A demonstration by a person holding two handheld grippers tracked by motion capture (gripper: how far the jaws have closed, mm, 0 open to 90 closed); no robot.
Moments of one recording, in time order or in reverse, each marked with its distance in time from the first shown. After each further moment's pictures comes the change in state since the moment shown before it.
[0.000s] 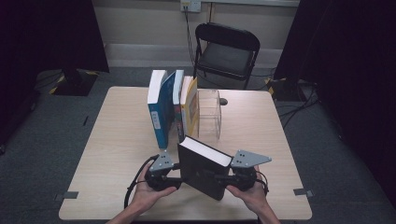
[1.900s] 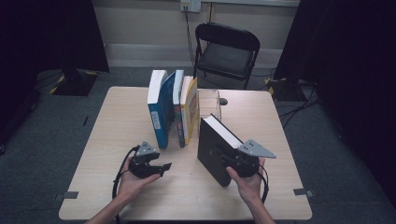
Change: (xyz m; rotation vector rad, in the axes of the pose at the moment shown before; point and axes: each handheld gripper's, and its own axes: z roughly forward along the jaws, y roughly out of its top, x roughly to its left) left arm 0.070 -0.029 -0.028 0.119 0.258 -0.149; right arm -0.030 -0.001 0.012 -0.108 -0.375 0.144
